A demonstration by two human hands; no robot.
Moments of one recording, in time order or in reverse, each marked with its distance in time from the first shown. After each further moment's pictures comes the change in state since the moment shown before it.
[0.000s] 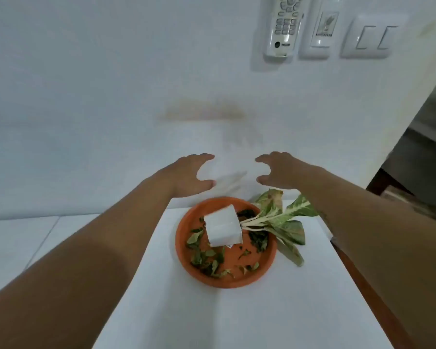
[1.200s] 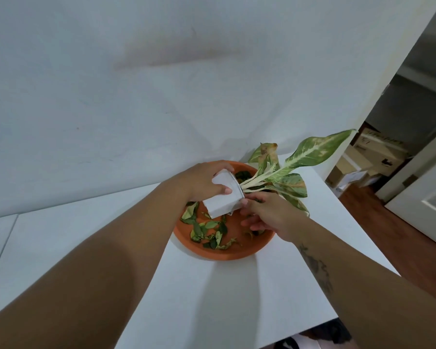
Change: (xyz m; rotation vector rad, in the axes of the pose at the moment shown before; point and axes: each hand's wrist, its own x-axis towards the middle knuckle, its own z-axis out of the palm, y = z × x) left_hand 0.026 -0.016 0.113 -0.164 -0.333 0.099; right_hand -0.066 -0.036 0.173 1.305 -0.132 0.511
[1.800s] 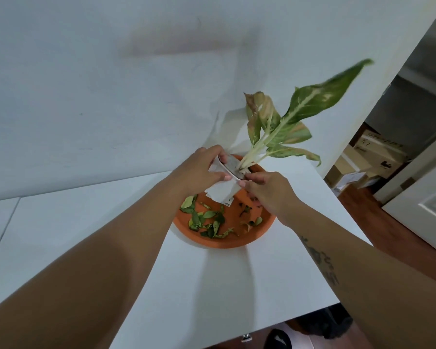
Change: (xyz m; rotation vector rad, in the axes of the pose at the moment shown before) left_hand -0.021 0.005 0.010 -0.151 0.277 0.061; right_hand -0.002 -0.015 -0.002 -0.255 0.249 -0.244
